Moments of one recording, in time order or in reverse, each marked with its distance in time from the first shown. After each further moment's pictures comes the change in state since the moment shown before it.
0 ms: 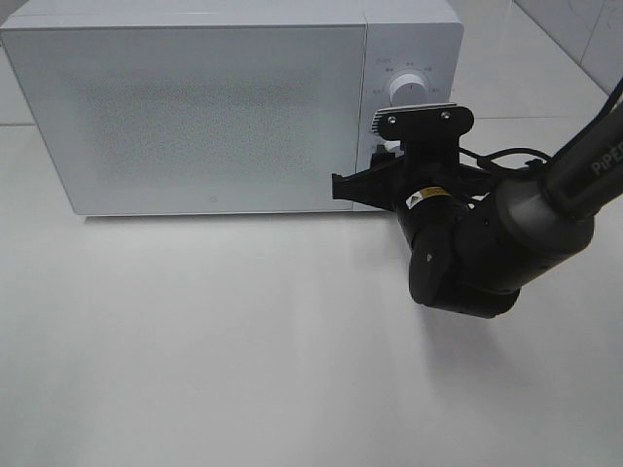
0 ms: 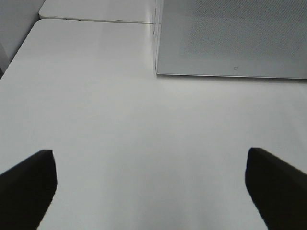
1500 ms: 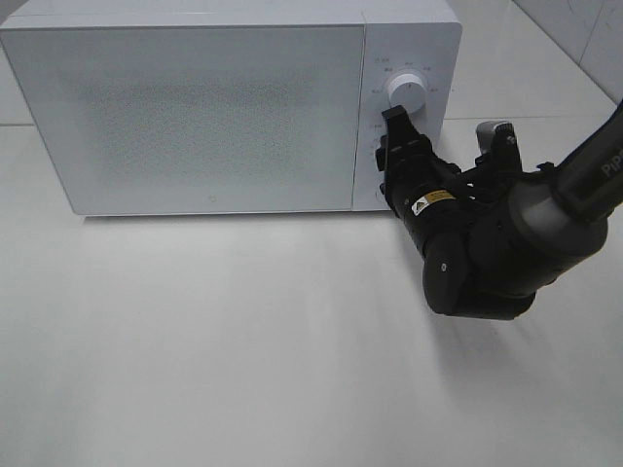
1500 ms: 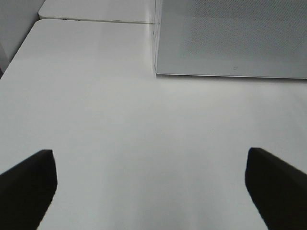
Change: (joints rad) left arm 0.000 0.000 0.000 0.000 0.000 0.000; right arm -0.018 0.000 0.028 -0.127 -0.020 1.311
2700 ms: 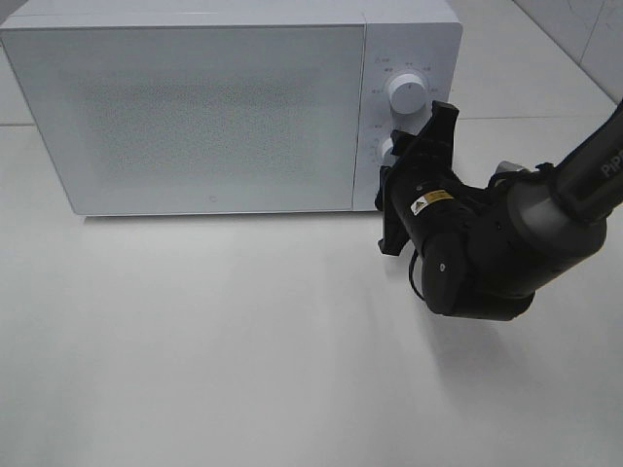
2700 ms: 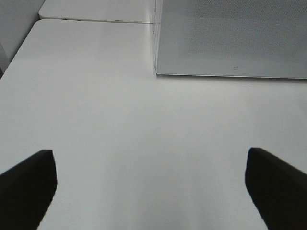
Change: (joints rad) left arm 0.000 0.000 0.000 0.000 0.000 0.000; right arm 0.001 0.000 0.001 0.008 -0.007 0.609
